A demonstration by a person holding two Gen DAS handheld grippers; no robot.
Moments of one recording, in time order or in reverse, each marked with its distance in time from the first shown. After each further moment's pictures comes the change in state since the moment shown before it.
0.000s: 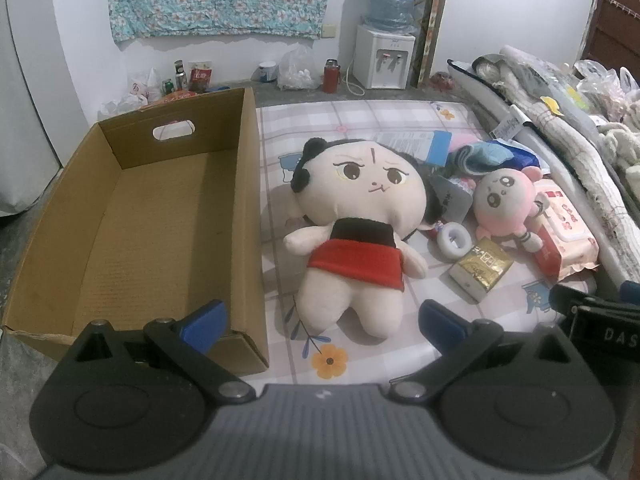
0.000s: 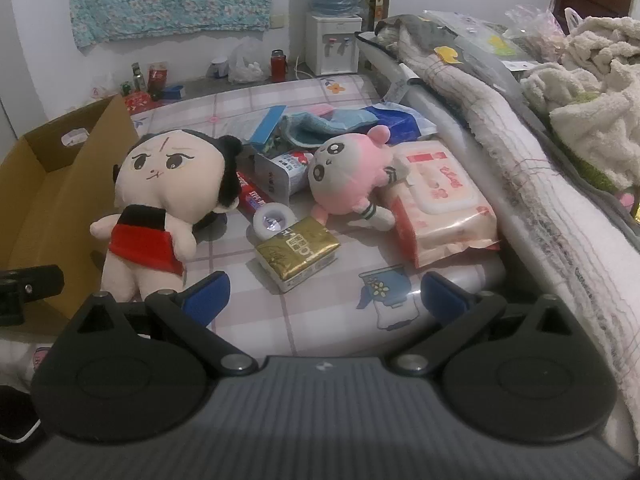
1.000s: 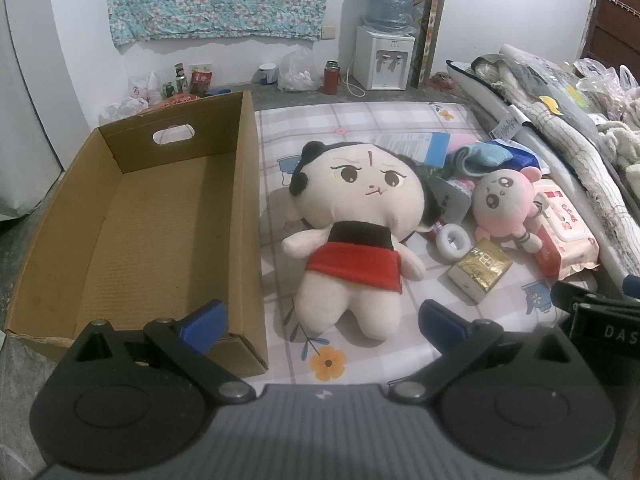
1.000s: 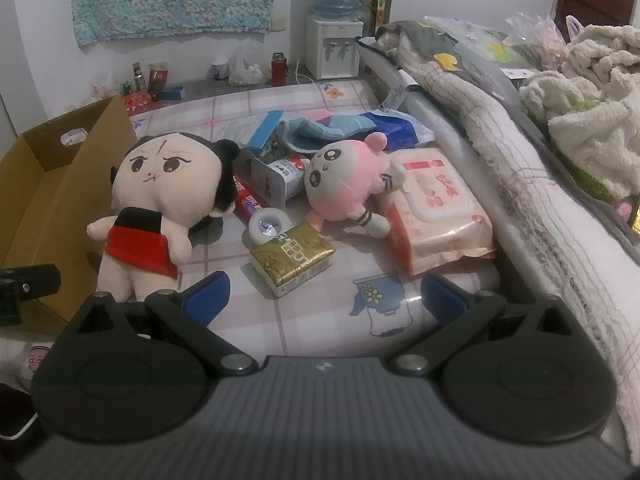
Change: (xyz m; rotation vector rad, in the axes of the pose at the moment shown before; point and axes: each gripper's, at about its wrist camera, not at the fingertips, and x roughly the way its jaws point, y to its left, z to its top) left arm 0.005 -0.006 0.000 0.008 -0.003 0.011; right arm 0.000 -0.005 0.003 -0.011 -0.006 -0.007
